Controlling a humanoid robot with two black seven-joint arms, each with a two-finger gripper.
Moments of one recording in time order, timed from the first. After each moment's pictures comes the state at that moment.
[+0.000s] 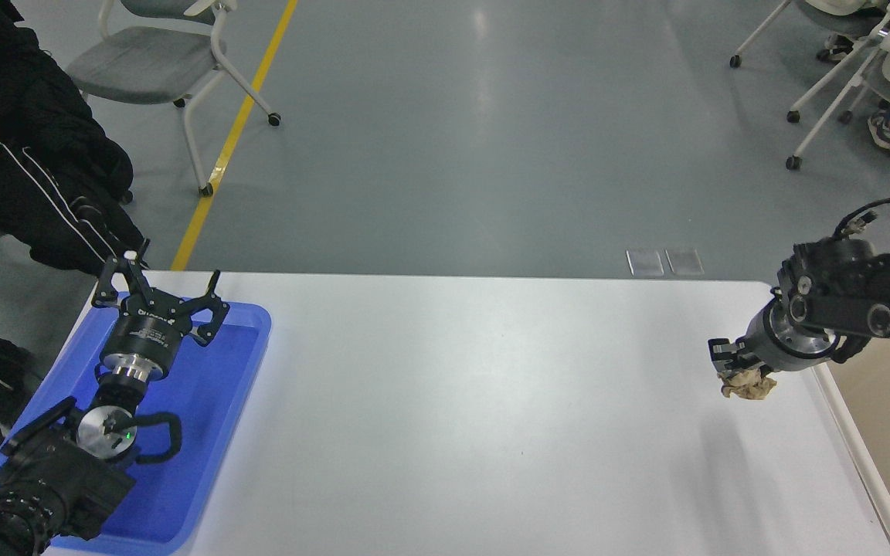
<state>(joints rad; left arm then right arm) -0.64 0.19 -0.88 -0.19 -0.21 -0.79 -0.30 1.70 -0.54 -1.01 1.25 -0.56 0.47 -0.20</state>
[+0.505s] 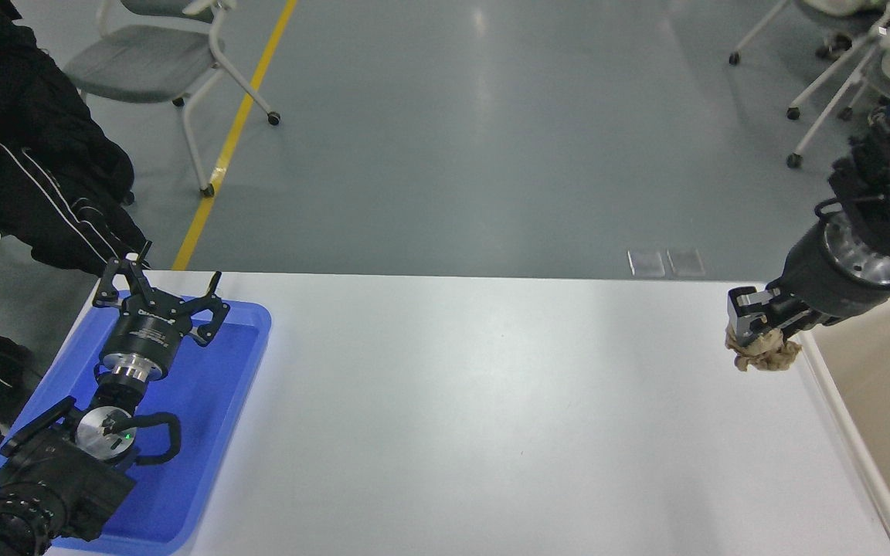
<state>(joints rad) -0.64 0.19 -0.88 -0.19 -0.21 -0.79 -0.30 2.48 -0.61 -1.18 1.61 -0.38 0.73 -0.18</state>
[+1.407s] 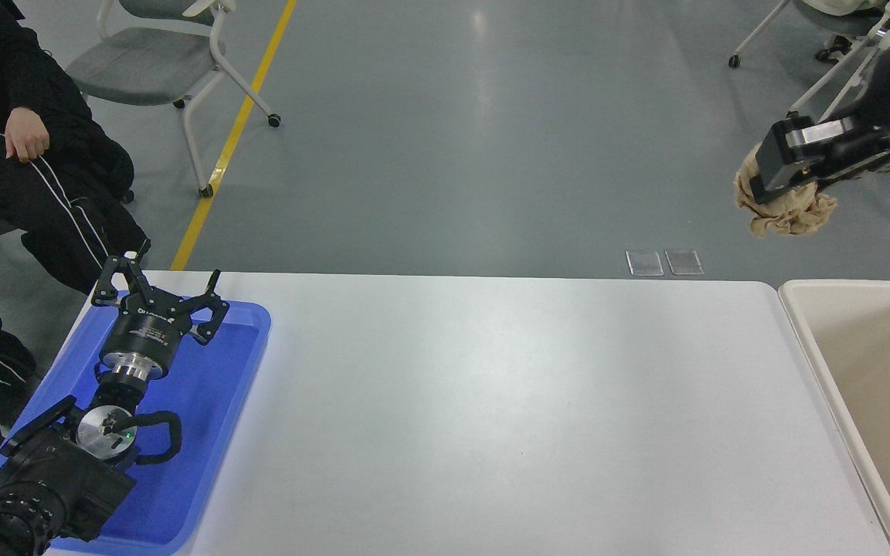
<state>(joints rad) -0.64 0.19 -0.88 -0.19 -0.21 -0.79 -0.30 2.75 -0.62 -1.23 1.64 -0.34 0.78 -0.19</state>
